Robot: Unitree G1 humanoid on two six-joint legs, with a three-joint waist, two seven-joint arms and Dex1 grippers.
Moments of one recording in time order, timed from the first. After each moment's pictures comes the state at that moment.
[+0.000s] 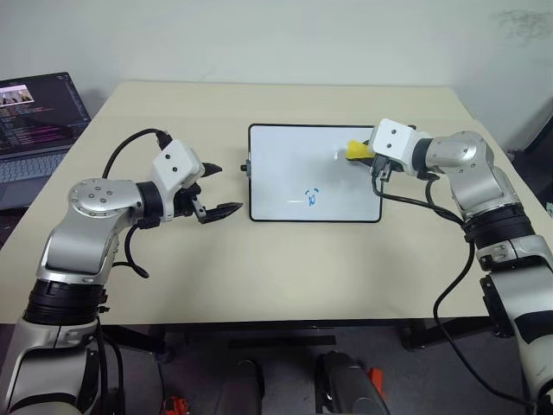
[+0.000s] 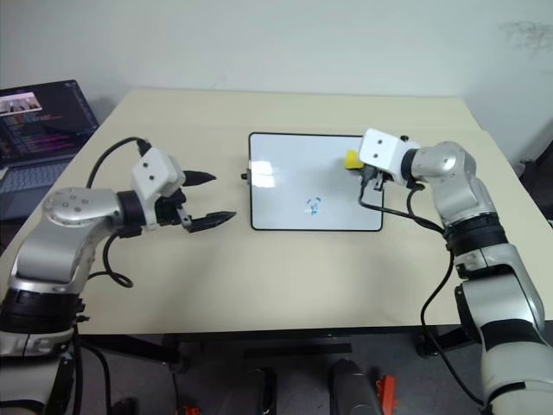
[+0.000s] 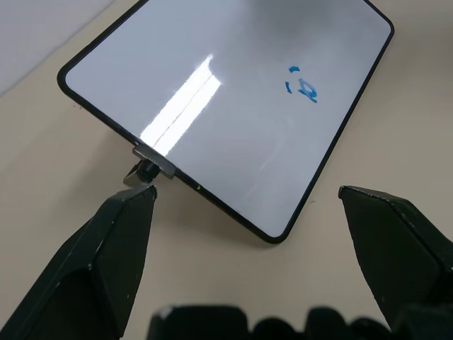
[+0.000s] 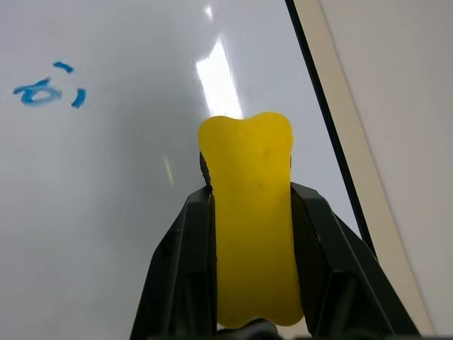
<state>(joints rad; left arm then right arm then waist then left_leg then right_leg) -0.56 0.83 0.00 -0.05 -0.25 0.44 -0.97 -1.05 -0.60 0.25 0.59 -0.25 -0.03 0.89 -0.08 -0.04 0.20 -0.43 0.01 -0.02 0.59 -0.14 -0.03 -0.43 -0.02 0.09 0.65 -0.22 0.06</state>
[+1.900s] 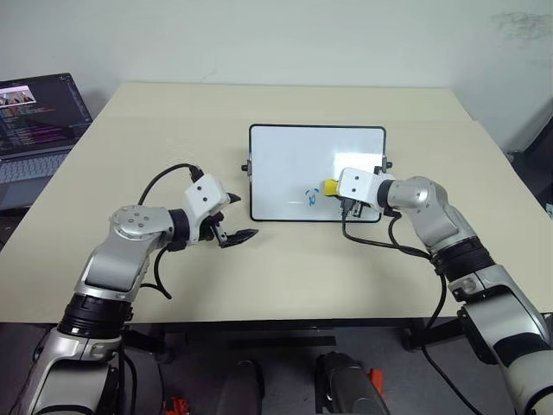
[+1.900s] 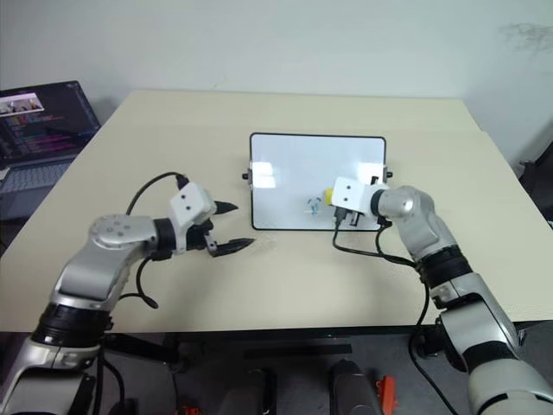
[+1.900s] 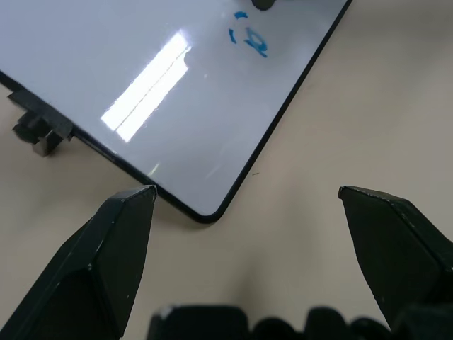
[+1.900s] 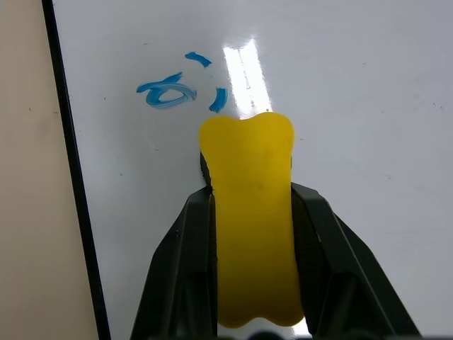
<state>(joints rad) -0.49 0.72 -0.09 -0.04 -0.18 0.42 -0.95 -0.87 -0.48 0.36 0.45 -0.37 0.05 0.76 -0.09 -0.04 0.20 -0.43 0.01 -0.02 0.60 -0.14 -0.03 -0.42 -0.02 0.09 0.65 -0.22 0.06</state>
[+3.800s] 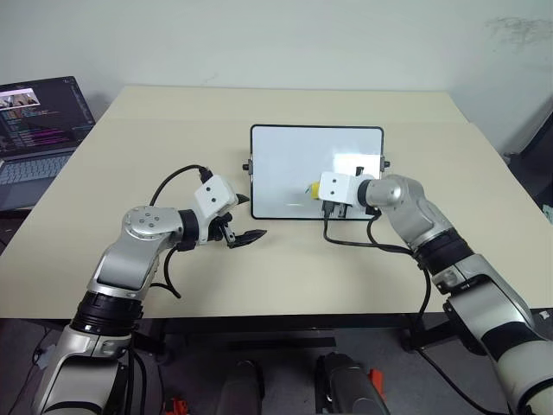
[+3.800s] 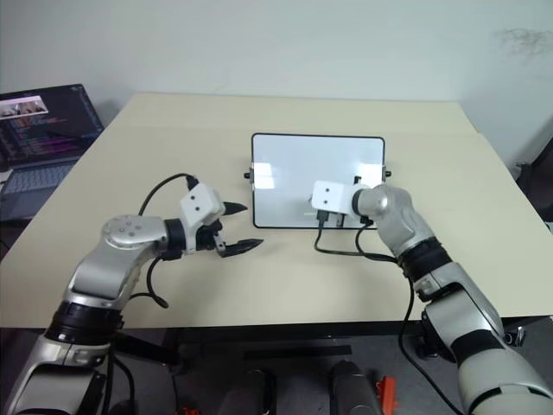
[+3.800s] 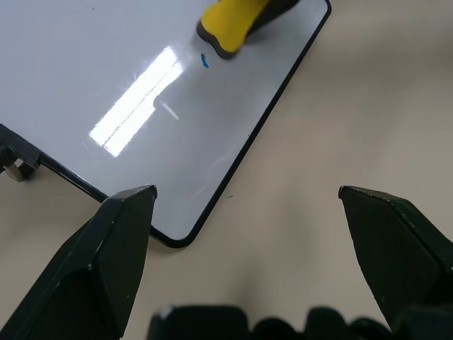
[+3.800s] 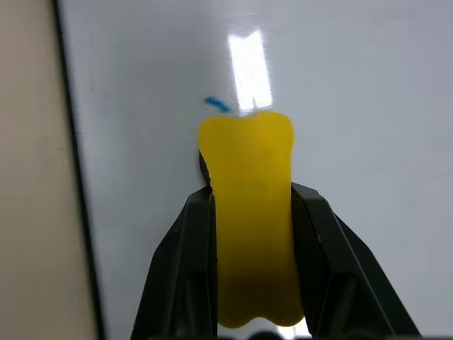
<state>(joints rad) -0.50 0.68 -0.10 -0.02 -0.18 0.41 -0.95 -1.00 -0.42 0.44 0.57 -0.41 0.10 0.69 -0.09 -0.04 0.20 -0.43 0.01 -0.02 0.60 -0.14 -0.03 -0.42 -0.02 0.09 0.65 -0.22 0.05</state>
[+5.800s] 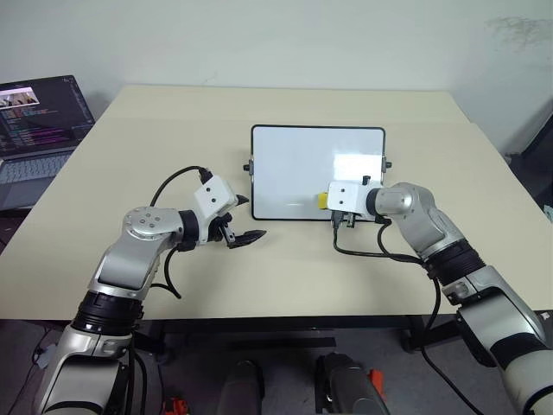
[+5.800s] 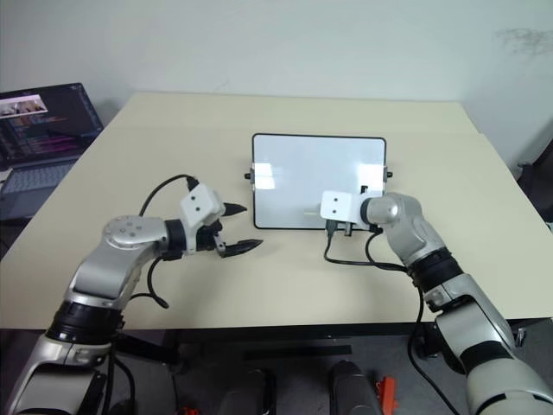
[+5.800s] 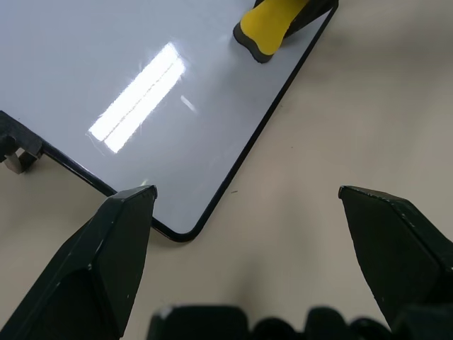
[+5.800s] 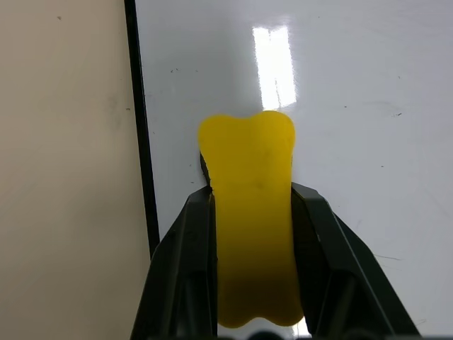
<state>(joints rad) -0.50 0.68 -0.10 -0.01 -0.18 0.41 -0.95 -0.88 -0.47 0.43 0.45 -0.41 0.12 0.81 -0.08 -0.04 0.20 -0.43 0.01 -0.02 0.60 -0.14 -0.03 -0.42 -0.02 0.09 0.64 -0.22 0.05</state>
